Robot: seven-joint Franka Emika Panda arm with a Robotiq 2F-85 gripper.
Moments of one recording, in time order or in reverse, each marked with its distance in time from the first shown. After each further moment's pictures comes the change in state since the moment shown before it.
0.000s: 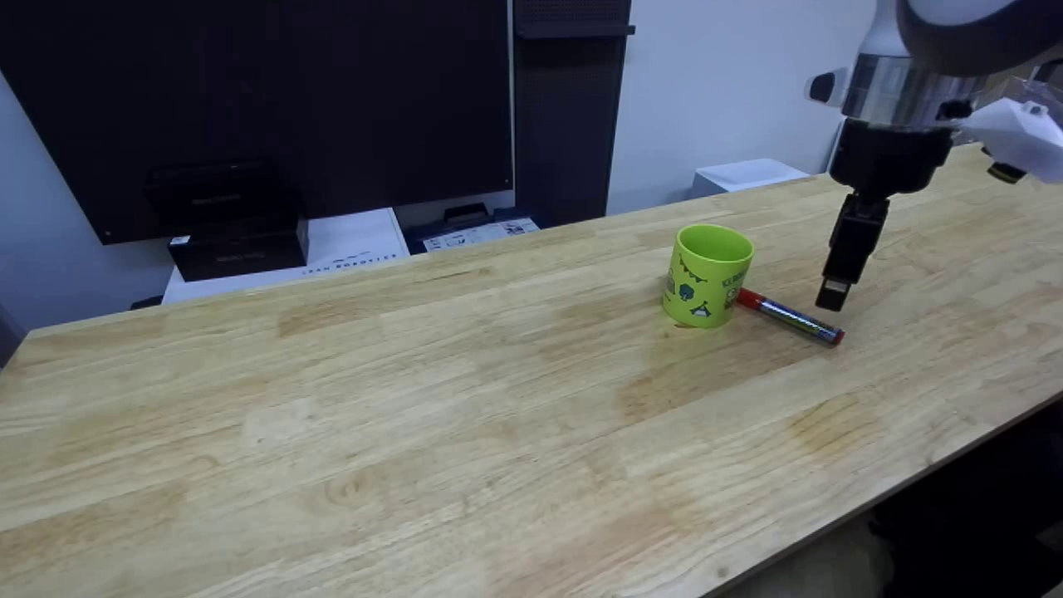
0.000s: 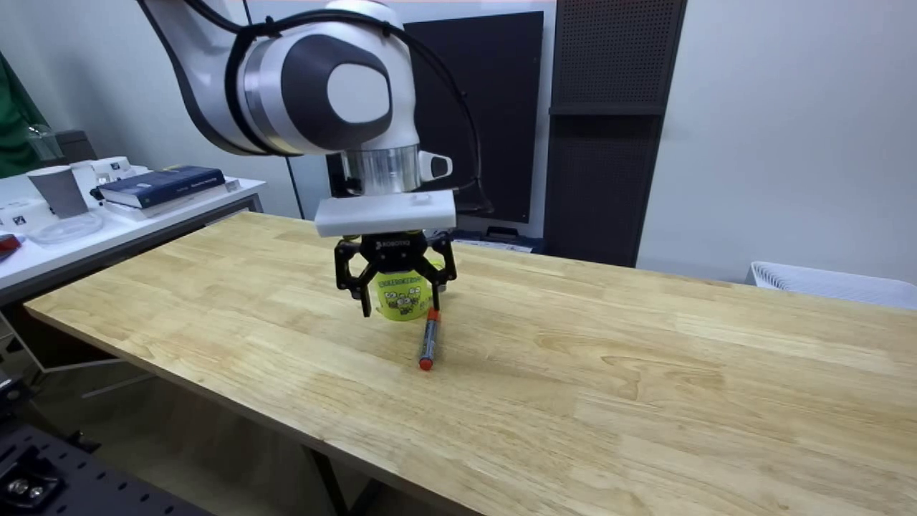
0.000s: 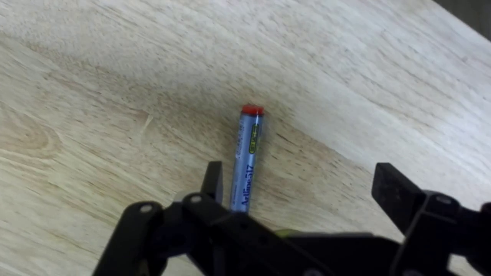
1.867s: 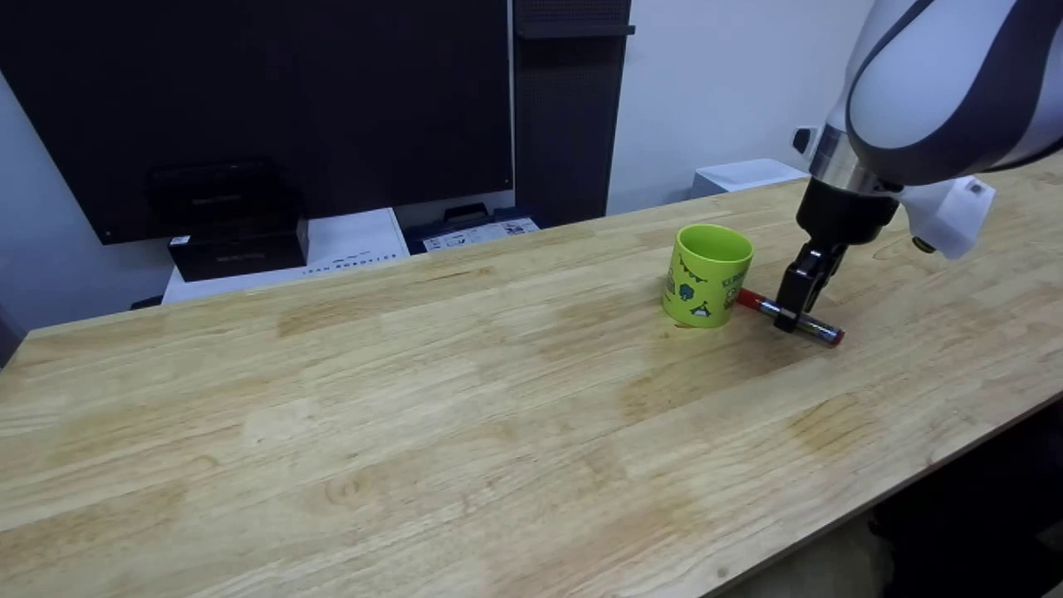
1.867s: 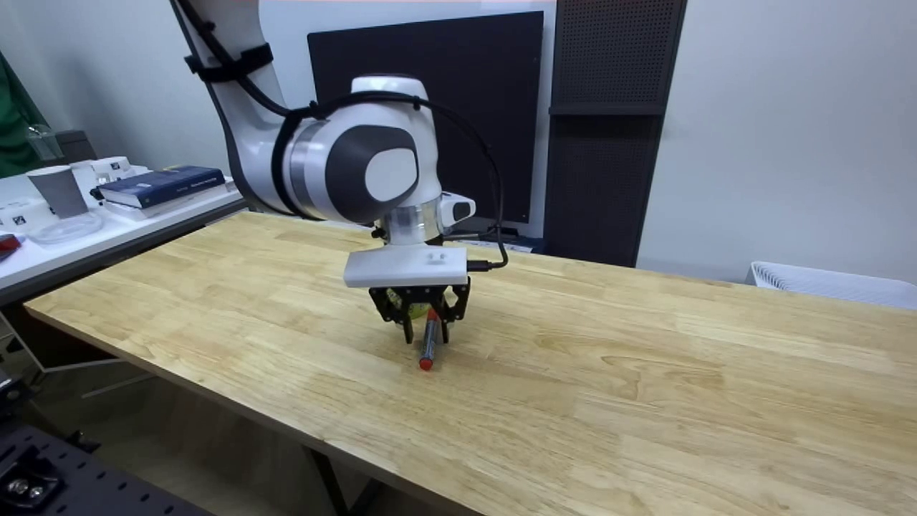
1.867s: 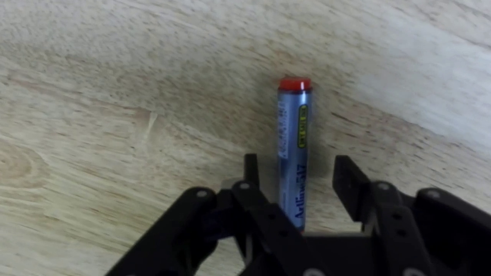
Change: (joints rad) arm -0.082 0.224 0.047 0.104 -0.016 0.208 0.135
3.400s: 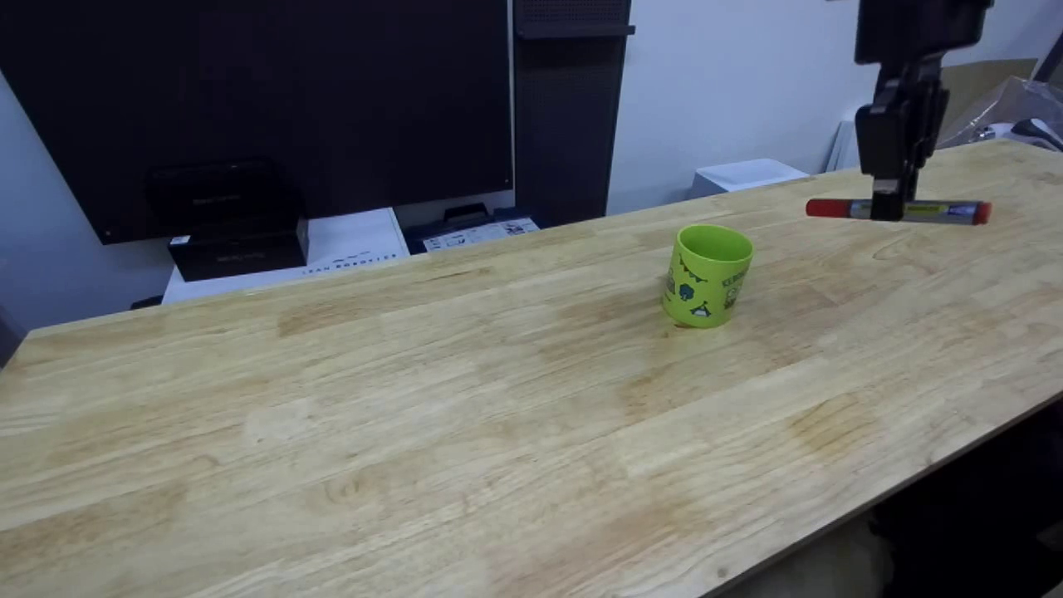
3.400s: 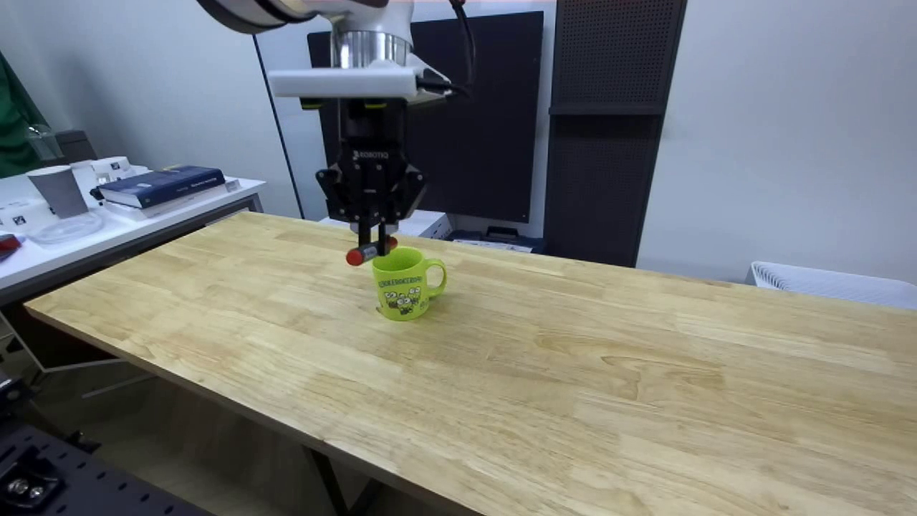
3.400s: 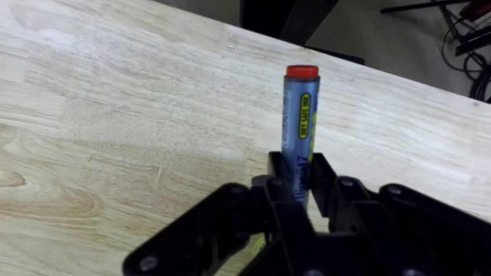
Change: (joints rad) arm 0.121 -0.419 -0.040 0.043 -0.009 -0.793 0.151
